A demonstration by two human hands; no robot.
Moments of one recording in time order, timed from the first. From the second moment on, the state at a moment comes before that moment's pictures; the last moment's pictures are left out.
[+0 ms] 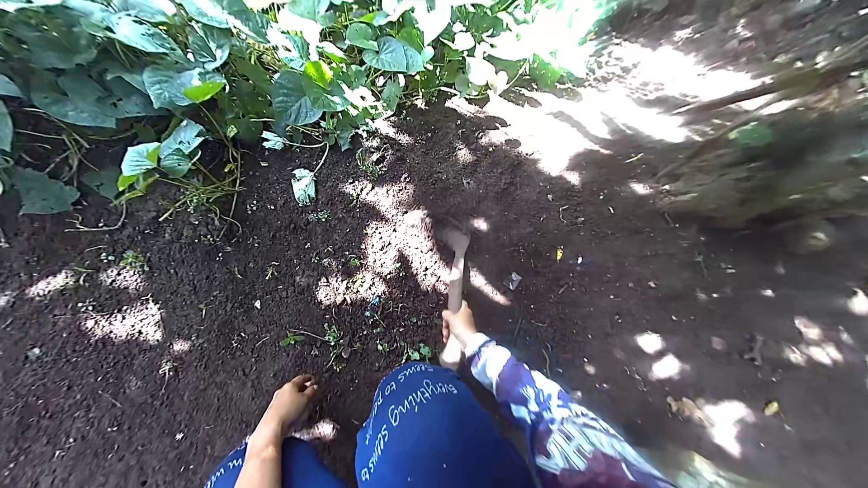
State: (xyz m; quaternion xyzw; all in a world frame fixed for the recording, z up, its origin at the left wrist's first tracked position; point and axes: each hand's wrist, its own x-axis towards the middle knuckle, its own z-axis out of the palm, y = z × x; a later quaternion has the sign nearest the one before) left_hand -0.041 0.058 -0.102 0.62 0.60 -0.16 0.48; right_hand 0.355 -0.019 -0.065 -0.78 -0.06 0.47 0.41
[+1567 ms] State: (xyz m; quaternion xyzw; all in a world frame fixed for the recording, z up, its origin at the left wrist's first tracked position) left_hand -0.008 0.055 -0.106 0.58 0.62 -0.14 0.51; right_hand 0.358 0.195 0.066 -0.78 -0.28 0.41 0.38
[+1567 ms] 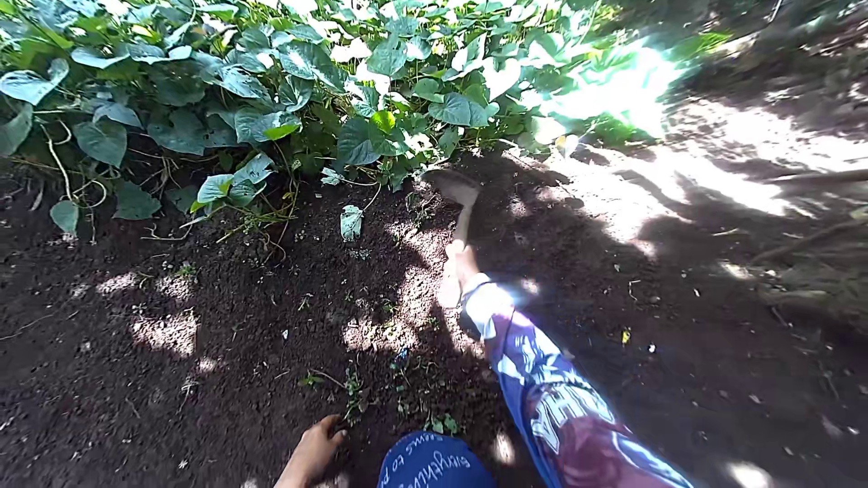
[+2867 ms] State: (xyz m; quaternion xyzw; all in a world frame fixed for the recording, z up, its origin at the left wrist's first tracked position) left_hand -0.027 0.055 -0.096 0.58 0.62 -0.11 0.51; right_hand 0.329 0.042 -0.048 -0.78 -0.30 0.50 0.24
